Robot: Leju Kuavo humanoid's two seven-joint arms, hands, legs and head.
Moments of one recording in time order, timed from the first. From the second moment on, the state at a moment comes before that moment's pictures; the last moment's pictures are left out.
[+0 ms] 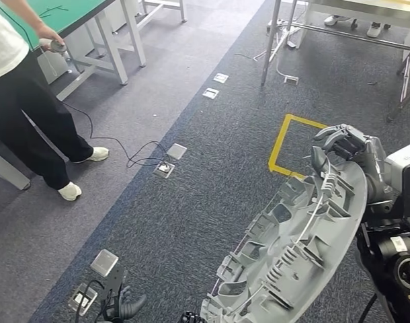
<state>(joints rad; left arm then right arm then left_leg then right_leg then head) -0.17 0.08 -0.95 -0.22 1.13 0.09 -0.36 -0.45 -0.32 0.57 -1.70 -0.10 -0.26 -0.02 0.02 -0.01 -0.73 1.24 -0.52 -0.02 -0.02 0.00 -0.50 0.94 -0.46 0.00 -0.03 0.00</state>
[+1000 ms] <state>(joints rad) -0.15 0.08 -0.95 -0.22 1.14 0.09 -0.37 -0.49 -0.31 0.58 -1.66 -0.15 -0.21 -0.08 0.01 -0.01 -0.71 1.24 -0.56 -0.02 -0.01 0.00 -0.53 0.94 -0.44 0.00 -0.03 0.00</state>
